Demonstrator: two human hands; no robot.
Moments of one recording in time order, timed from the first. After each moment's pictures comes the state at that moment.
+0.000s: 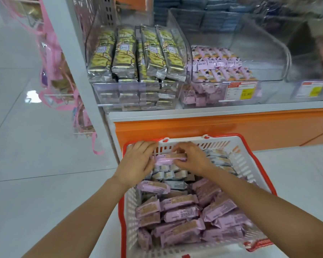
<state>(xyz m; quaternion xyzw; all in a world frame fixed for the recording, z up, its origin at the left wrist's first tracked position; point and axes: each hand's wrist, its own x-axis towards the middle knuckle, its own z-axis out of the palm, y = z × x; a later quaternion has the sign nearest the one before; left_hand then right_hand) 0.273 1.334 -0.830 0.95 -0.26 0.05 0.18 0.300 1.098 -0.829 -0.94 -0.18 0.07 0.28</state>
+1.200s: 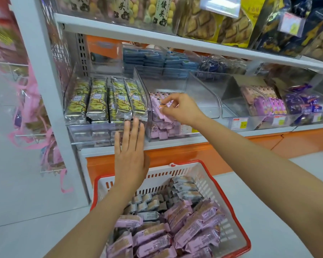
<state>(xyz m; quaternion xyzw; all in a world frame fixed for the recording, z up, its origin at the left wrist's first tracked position) 0.291 1.252 -0.722 0.93 -0.12 0.31 0.15 0.366 1.088 -0.586 -0.93 -0.07 -0.09 0.35</state>
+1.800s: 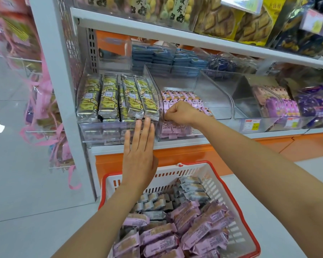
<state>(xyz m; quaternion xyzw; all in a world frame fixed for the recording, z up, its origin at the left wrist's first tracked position) 0.294 1.256 -0.724 0.95 -0.12 0.28 0.09 0.398 1.104 -0.606 -0.96 -0.05 0.07 0.28</state>
